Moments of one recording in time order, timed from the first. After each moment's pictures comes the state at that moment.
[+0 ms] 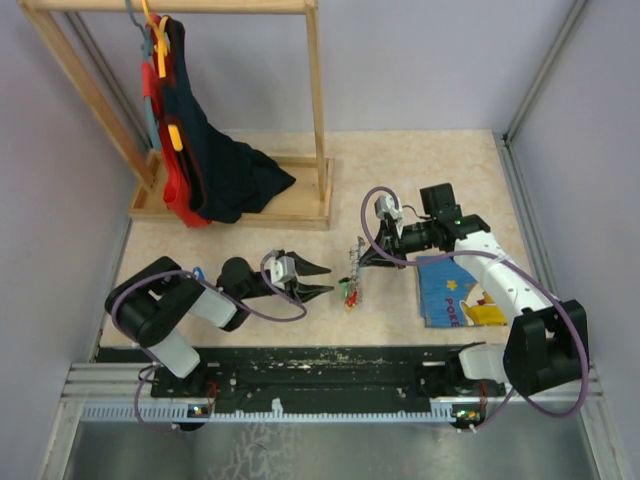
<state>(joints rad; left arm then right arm) -0.69 1.64 0.30 1.51 0.77 0.01 0.28 1.29 0.94 -0.60 -1.25 -0.76</state>
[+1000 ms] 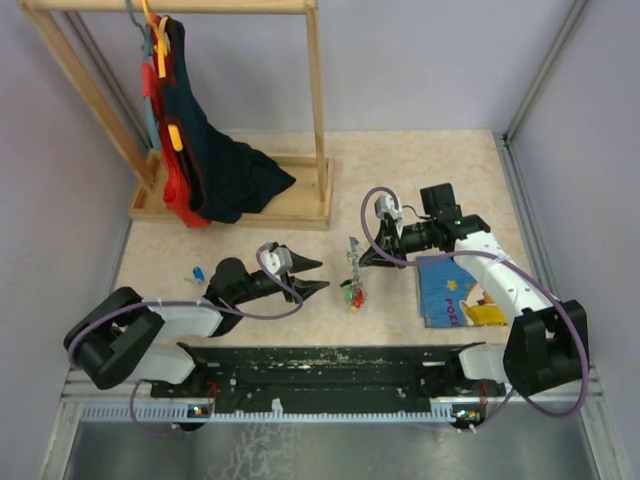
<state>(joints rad) -0.73 1.34 0.27 1.14 0.54 -0.04 0.28 1.28 0.94 -0.60 -1.25 -0.76</state>
